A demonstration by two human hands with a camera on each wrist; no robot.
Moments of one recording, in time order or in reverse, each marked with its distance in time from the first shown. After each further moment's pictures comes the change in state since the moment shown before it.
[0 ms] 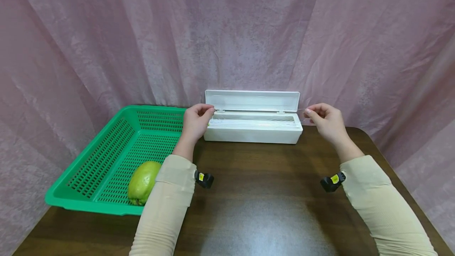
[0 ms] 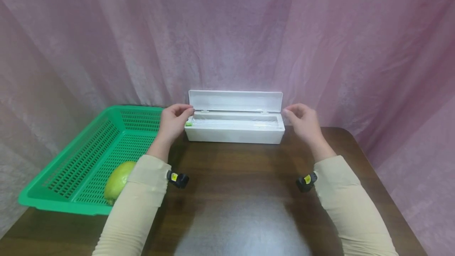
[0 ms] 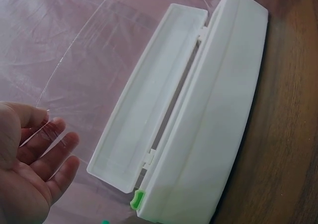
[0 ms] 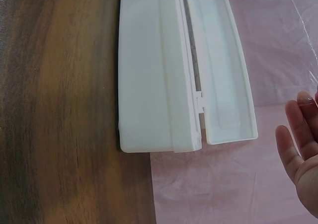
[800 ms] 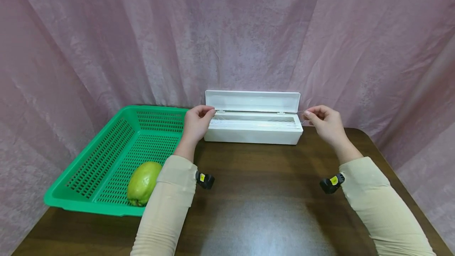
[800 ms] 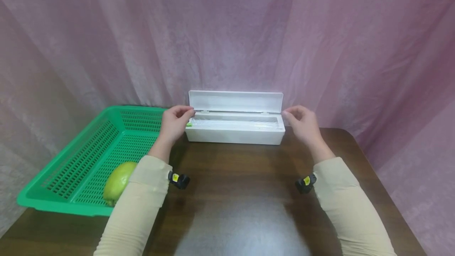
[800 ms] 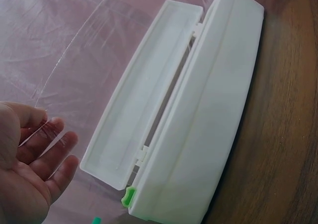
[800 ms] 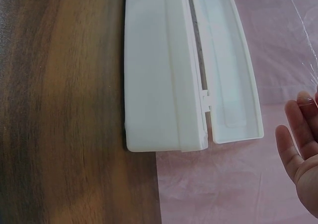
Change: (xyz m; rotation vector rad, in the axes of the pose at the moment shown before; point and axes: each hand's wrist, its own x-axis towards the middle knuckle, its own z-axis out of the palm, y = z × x) left_hand 0.003 -0.007 0.005 0.008 0.010 -0.012; right_hand -0.007 -0.013 0.001 0.046 -0.017 0.030
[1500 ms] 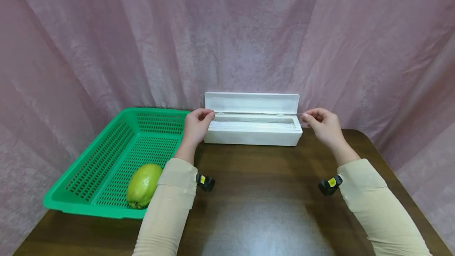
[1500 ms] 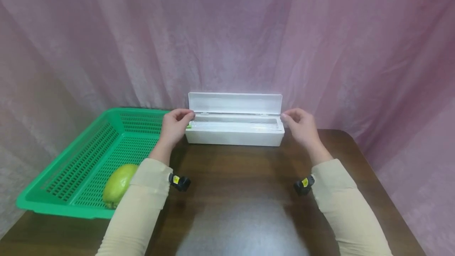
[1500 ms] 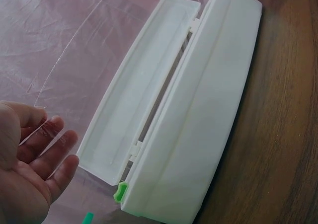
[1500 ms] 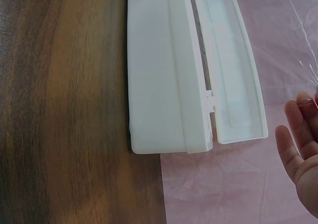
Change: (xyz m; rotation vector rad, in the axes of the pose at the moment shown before) left_hand -0.001 -0.008 0.000 -0.009 -0.004 -0.011; right_hand 0.006 0.020 0.005 -0.038 0.000 -0.020
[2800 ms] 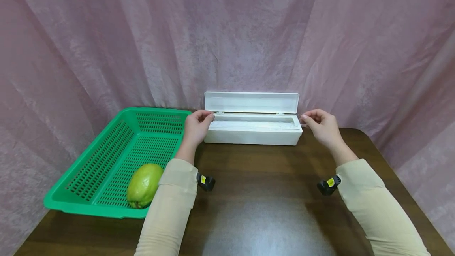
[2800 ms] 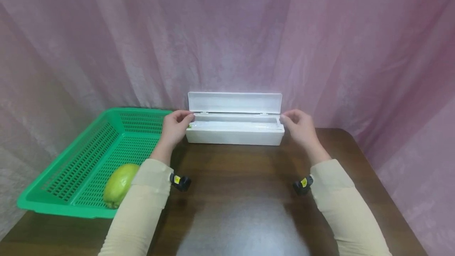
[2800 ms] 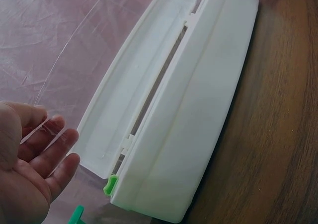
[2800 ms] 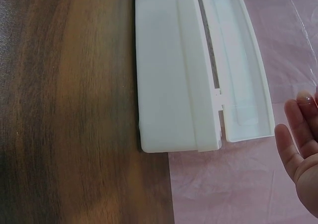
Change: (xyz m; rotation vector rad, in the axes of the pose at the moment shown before) left_hand -0.003 -0.009 -0.002 0.012 -0.019 -0.031; right_hand -0.003 0.004 0.008 0.010 -0.027 0.039
